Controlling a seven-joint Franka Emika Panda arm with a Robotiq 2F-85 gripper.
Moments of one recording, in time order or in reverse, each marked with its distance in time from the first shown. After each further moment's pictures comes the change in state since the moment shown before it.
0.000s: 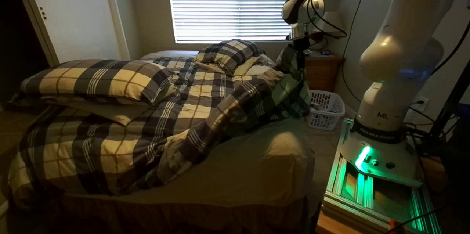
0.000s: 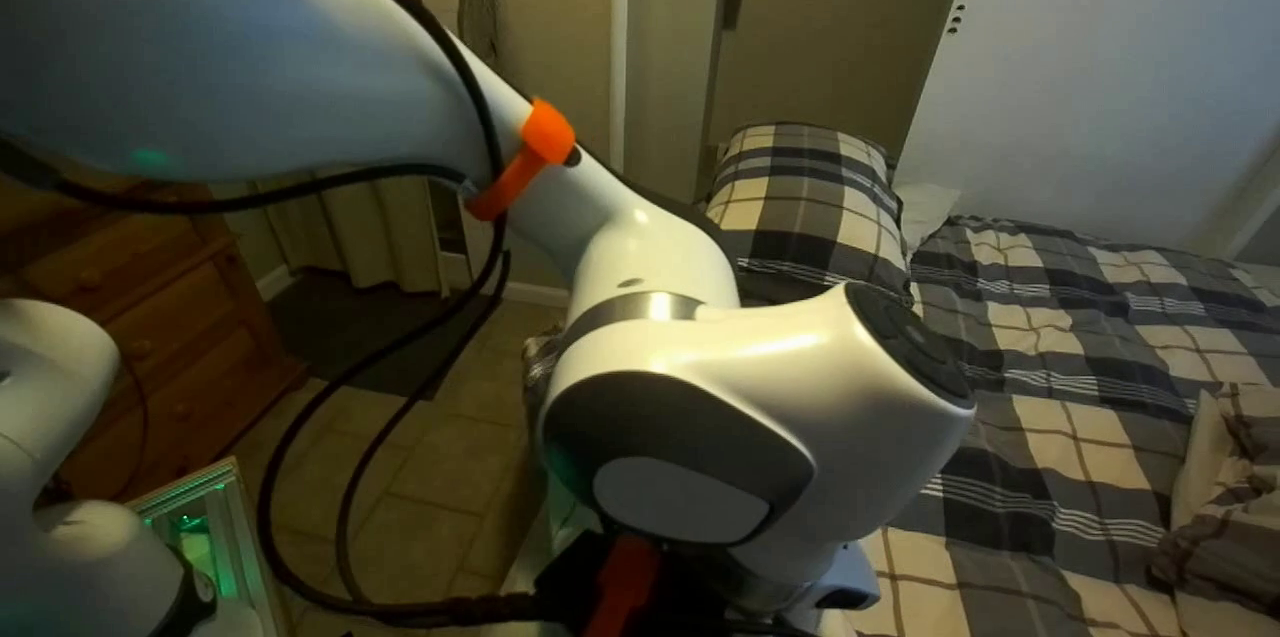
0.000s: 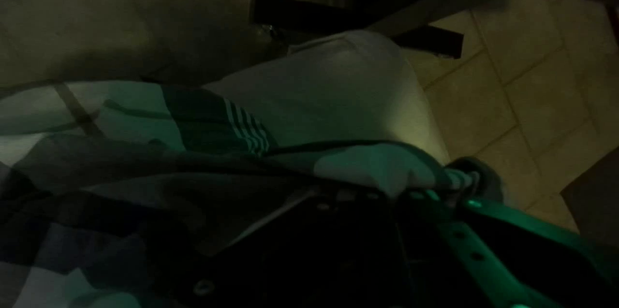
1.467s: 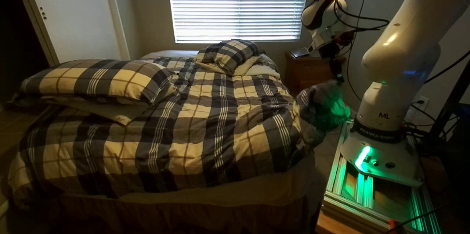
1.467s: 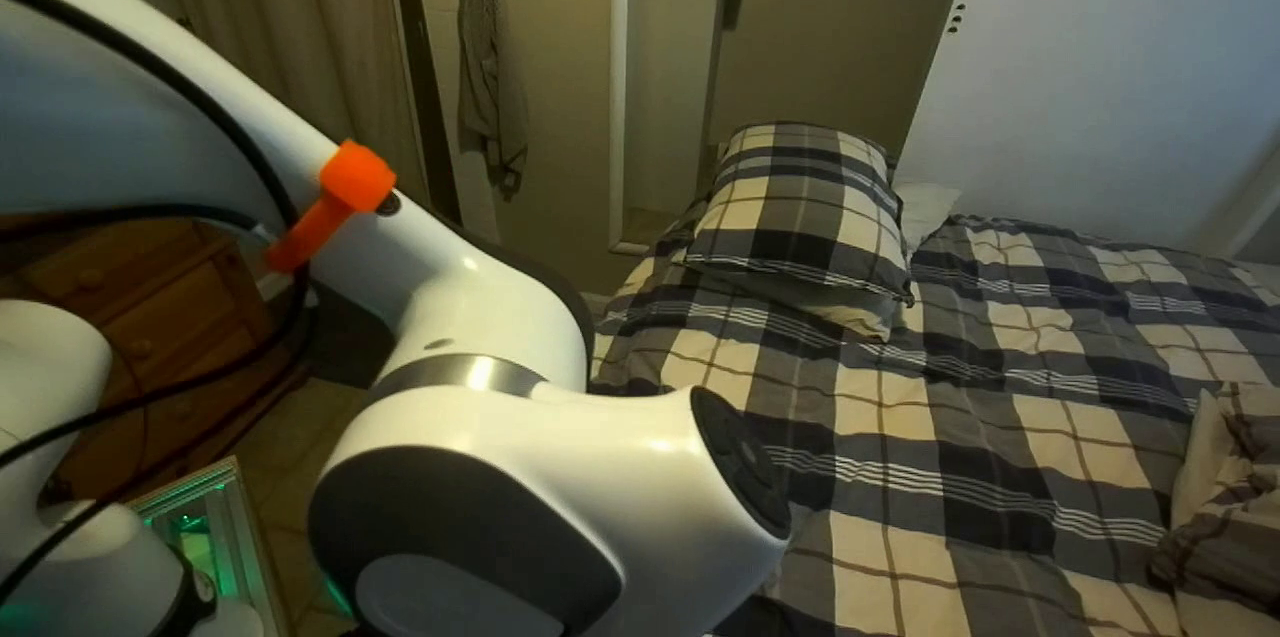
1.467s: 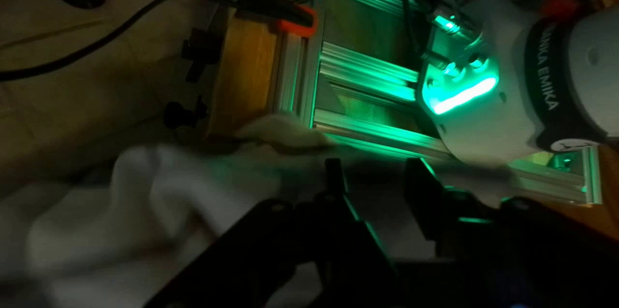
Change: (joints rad) arm 0.057 -0.205 -0.162 -0.240 -0.270 -0.267 -0.038
